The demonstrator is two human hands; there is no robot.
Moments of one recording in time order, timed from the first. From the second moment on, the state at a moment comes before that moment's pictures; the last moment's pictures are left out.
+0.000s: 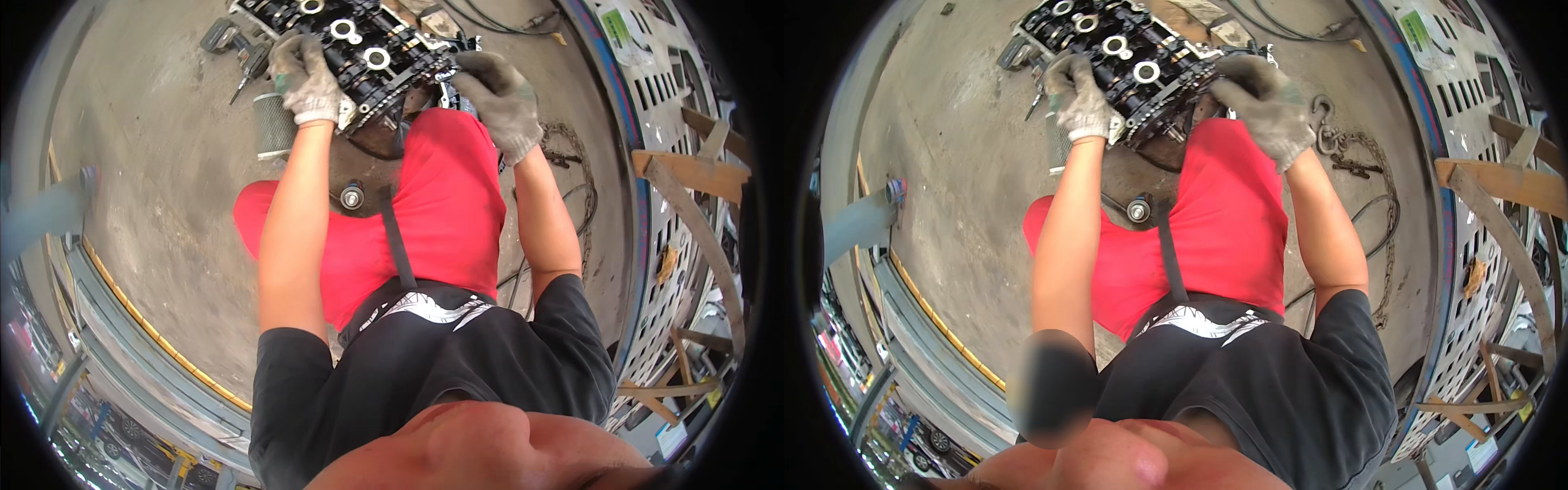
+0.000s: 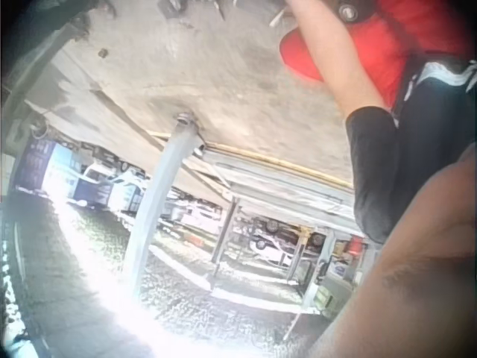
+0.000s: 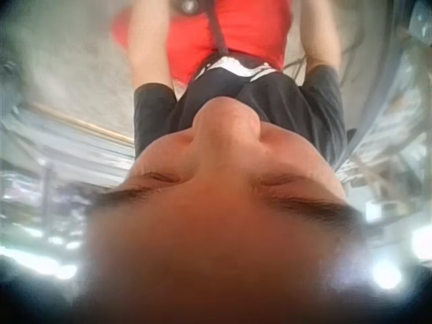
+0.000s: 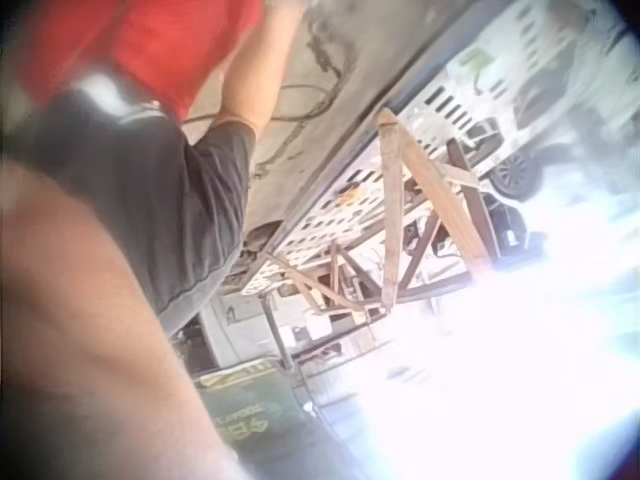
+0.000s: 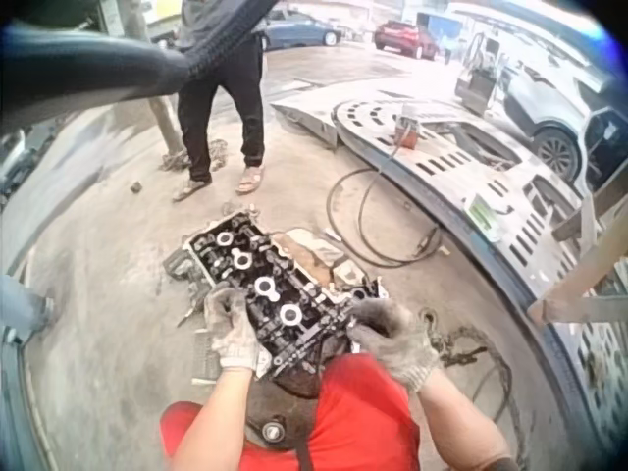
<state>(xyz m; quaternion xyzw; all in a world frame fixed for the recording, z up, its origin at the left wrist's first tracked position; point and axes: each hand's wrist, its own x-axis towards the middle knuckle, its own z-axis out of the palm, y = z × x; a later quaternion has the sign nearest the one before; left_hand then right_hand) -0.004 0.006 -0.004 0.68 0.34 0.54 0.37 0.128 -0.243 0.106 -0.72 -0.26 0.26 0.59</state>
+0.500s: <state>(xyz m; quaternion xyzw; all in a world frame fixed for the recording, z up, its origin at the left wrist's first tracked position) -0.004 -0.004 -0.002 0.69 0.34 0.55 0.33 0.090 -0.168 0.138 -0.74 -0.64 0.11 0.18</state>
